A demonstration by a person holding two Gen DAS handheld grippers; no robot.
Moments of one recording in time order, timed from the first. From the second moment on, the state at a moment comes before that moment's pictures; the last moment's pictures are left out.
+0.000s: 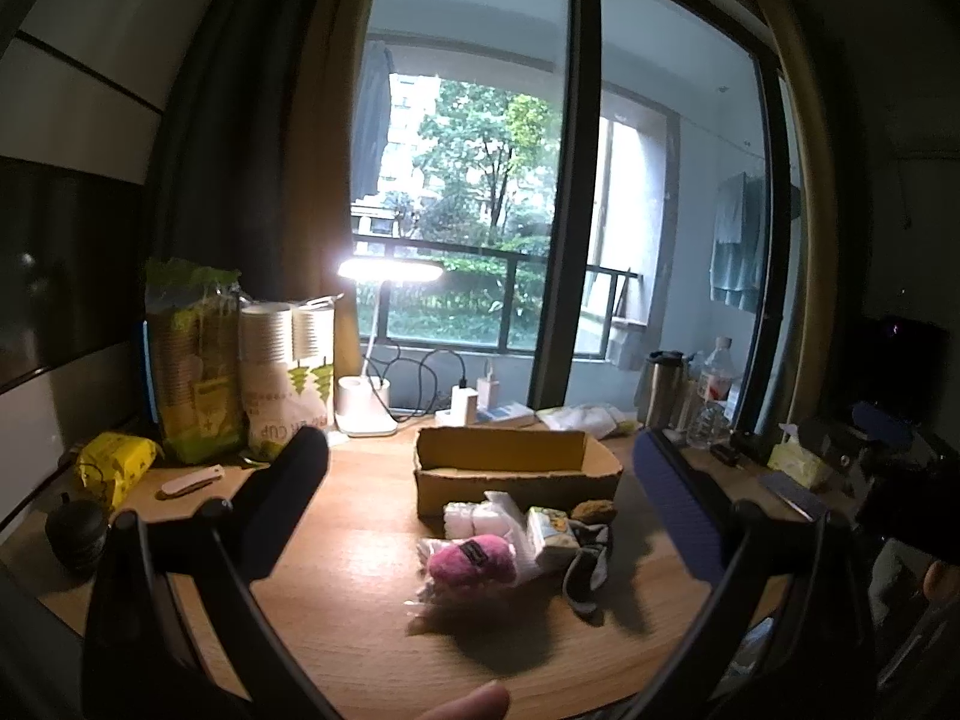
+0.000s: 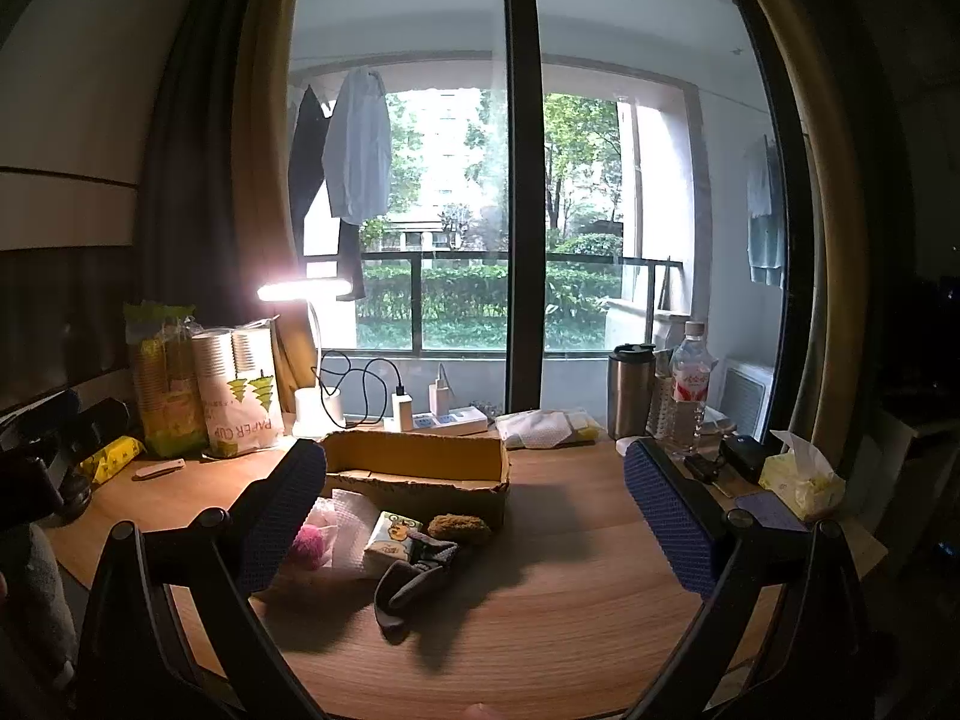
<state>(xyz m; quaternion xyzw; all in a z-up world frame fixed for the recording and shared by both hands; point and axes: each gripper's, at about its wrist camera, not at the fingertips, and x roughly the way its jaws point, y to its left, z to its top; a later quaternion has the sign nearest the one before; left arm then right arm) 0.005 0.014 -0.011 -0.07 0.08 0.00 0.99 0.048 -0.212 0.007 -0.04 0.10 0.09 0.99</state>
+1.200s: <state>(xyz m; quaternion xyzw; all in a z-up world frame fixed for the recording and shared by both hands) 0.005 0.009 -0.009 -0.06 0.08 0.00 0.99 0.049 -0.205 0.006 -0.04 0.11 0.11 0.99</state>
